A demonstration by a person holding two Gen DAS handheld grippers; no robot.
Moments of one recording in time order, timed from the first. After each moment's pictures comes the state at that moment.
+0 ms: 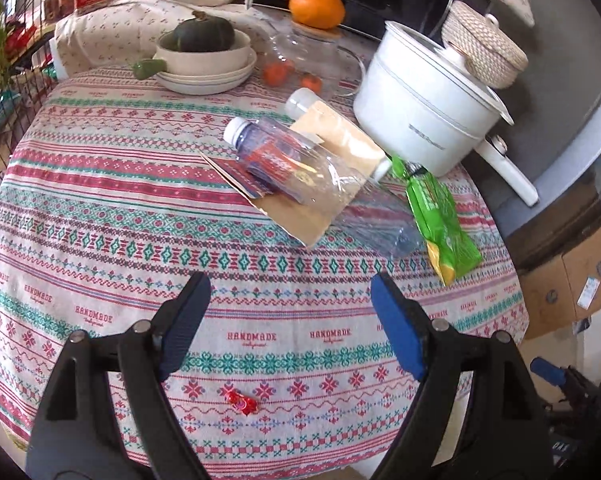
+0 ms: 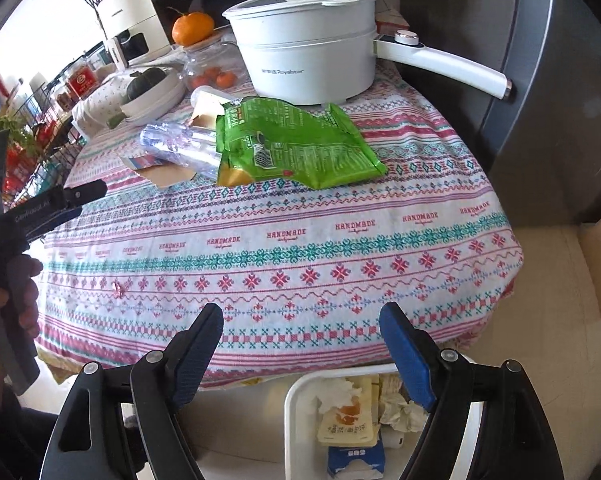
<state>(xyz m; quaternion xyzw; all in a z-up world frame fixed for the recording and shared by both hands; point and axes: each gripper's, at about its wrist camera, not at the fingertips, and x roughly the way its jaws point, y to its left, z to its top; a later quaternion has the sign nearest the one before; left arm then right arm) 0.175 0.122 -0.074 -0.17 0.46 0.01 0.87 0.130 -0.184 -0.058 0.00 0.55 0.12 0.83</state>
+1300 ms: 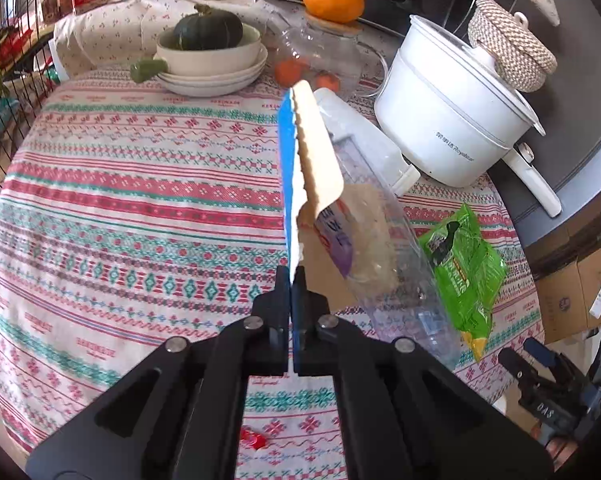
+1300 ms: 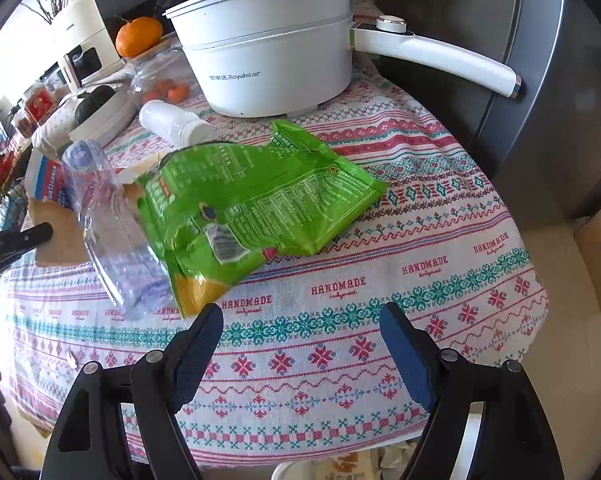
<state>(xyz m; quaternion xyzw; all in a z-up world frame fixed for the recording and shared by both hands) 0.193 0.125 -0.074 -0.14 0.48 0.03 0.87 0.195 -0.180 -0.103 0.02 0.54 0.06 0.84</state>
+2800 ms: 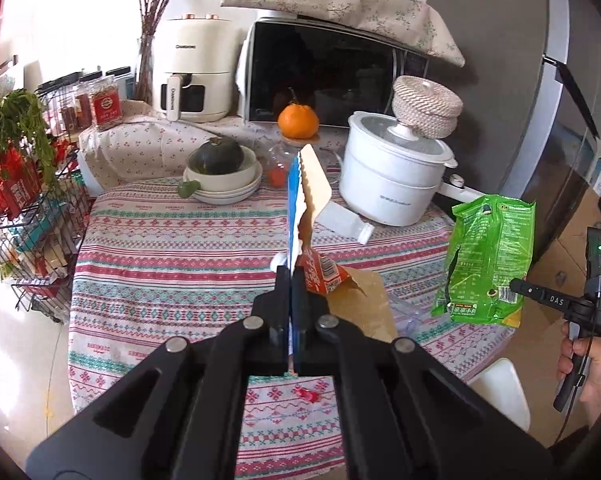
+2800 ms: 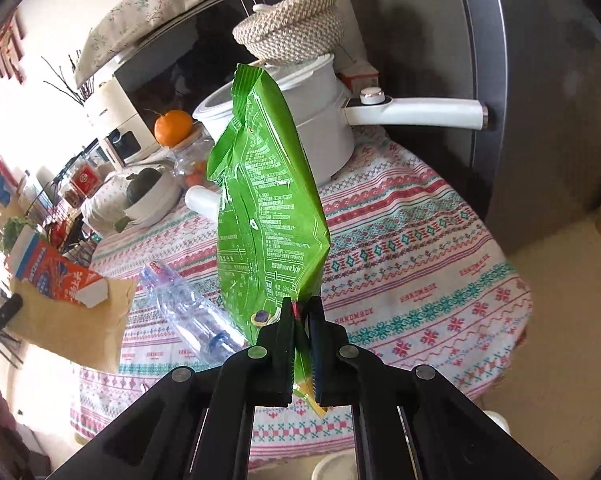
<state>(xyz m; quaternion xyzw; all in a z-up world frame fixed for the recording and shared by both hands) 0.083 0.138 0.018 -0.06 0.33 -0.02 0.94 0.155 -0.221 -0.035 0.12 0.44 0.10 0.88</state>
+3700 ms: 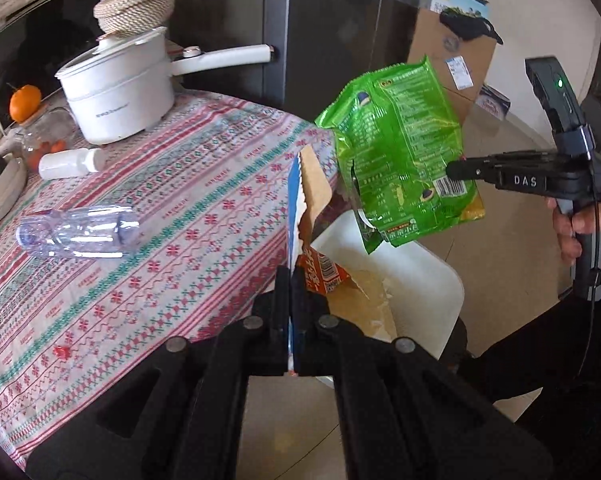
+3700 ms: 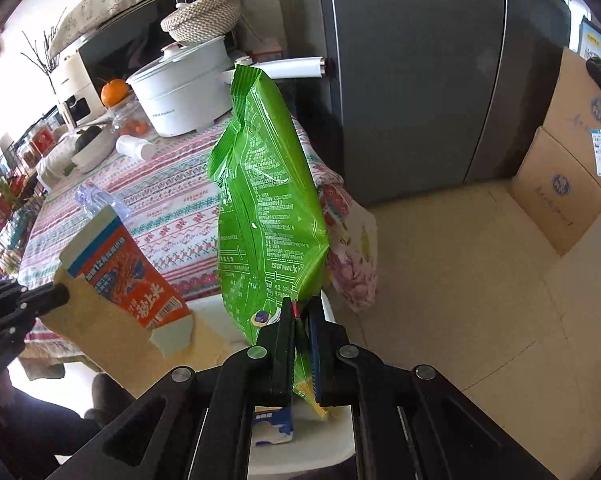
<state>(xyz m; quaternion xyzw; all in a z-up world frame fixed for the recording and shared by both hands) 0.018 -0.110 -0.061 0.11 0.41 -0.30 0.85 0.004 -0.364 -0.052 0.06 0.49 0.01 0.87</state>
